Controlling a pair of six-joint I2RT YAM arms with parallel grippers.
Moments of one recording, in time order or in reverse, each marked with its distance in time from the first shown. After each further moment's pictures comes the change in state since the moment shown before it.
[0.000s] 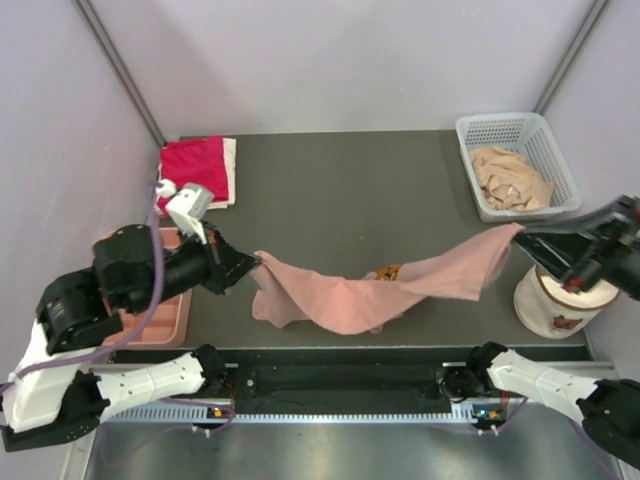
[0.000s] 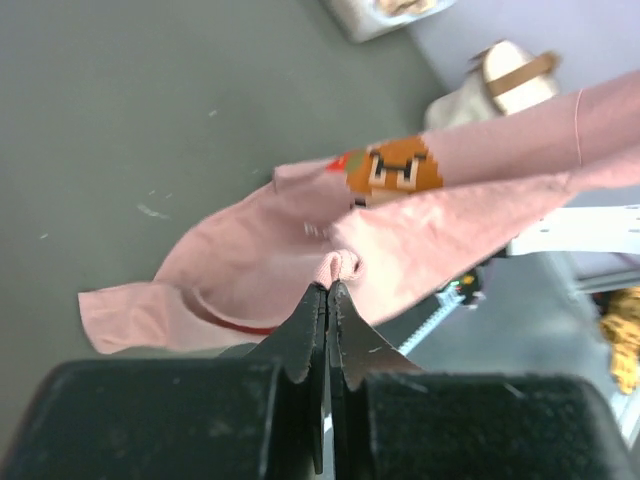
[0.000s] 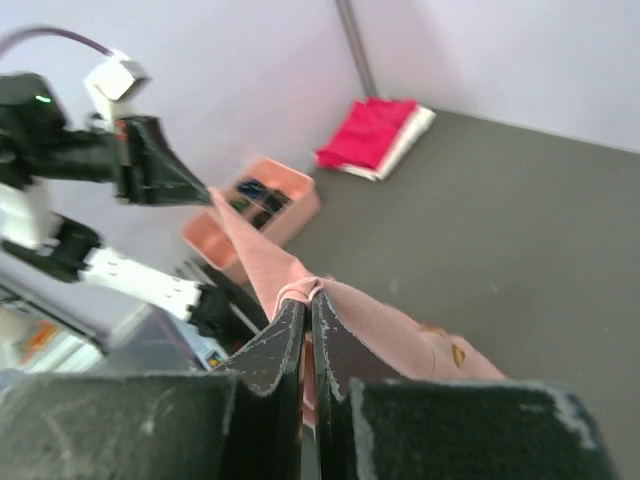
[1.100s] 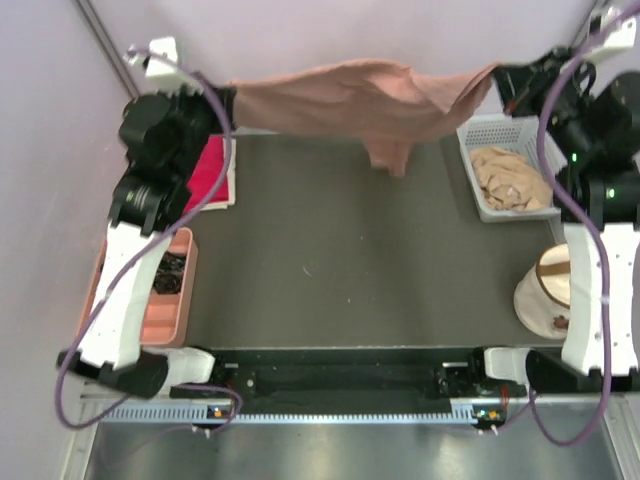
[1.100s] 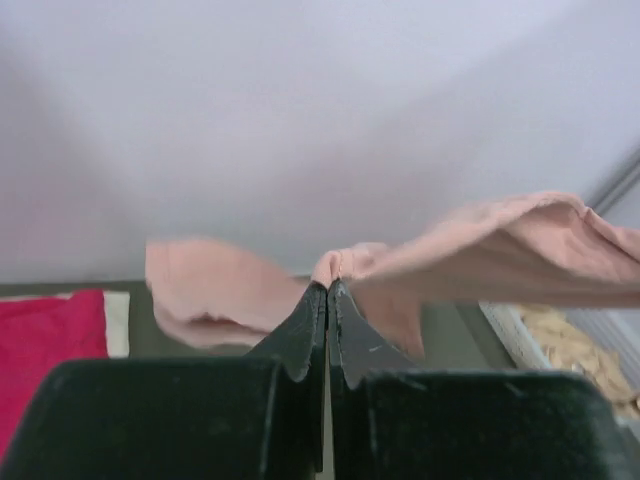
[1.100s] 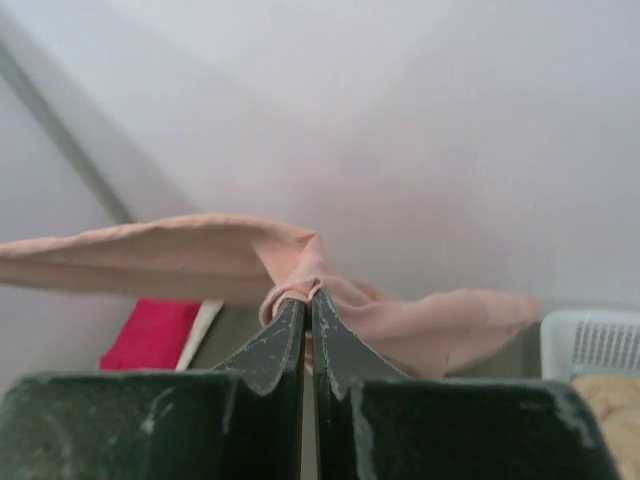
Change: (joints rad) left arm 0.647 0.589 0.366 0.711 0.040 0.297; right arm -0.623 0.450 -0.130 0.773 -0.127 -0.029
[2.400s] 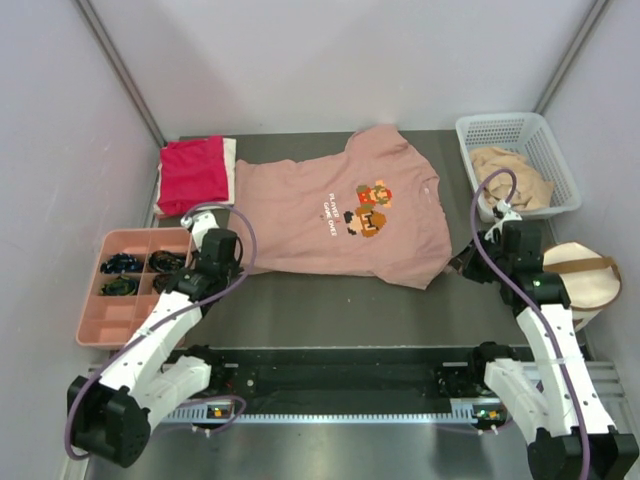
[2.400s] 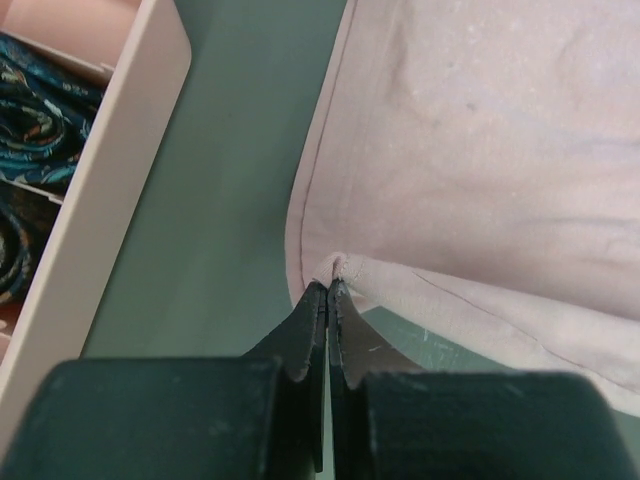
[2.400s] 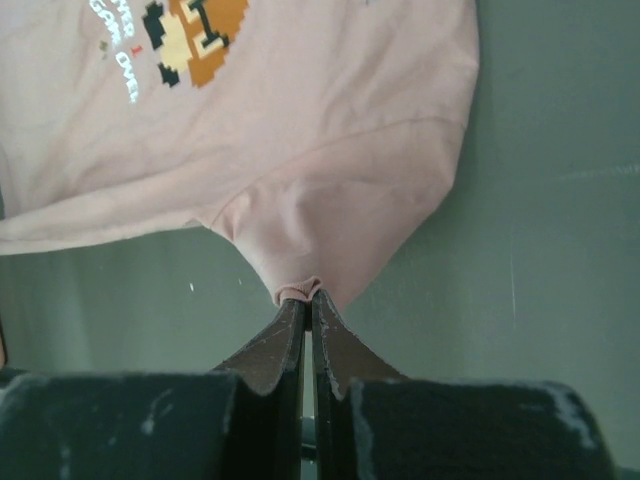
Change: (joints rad) left arm -0.002 -0.498 -1.314 -0.084 -0.363 -0.312; right arm 0.005 -0.622 -1.285 -0.208 0.052 0.143
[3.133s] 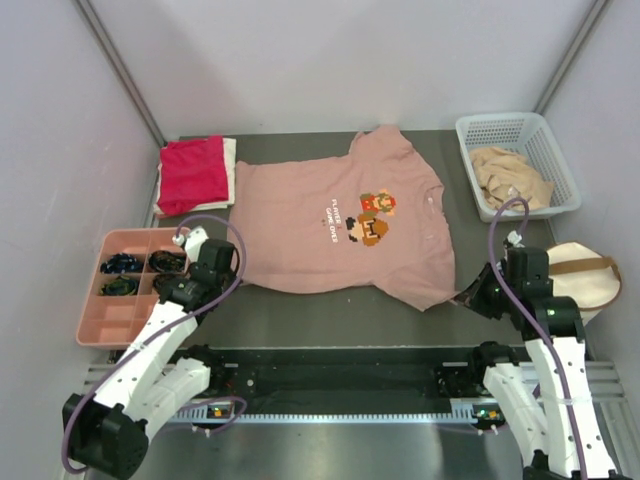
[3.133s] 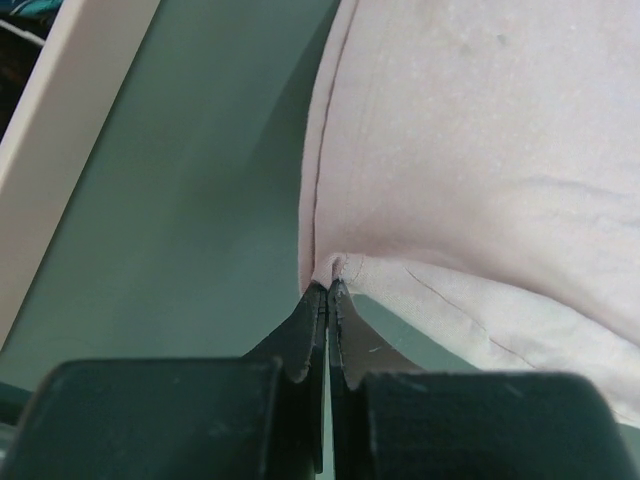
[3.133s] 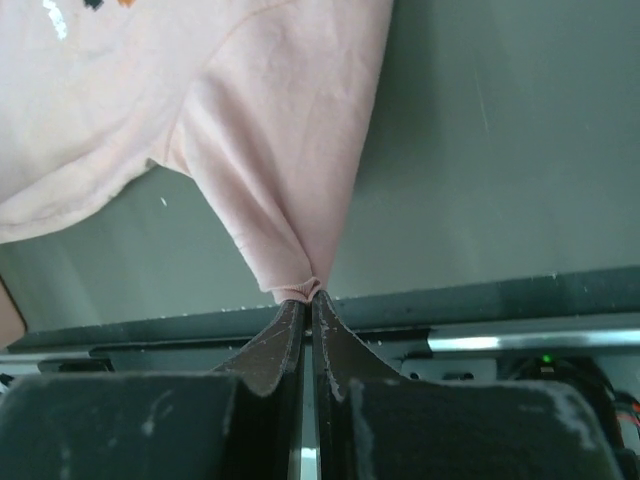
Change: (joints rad) left arm 0.000 -0.093 -0.019 -0.193 0.084 -0.198; right arm 0.000 -0.171 0.033 -0.413 0.043 0.120
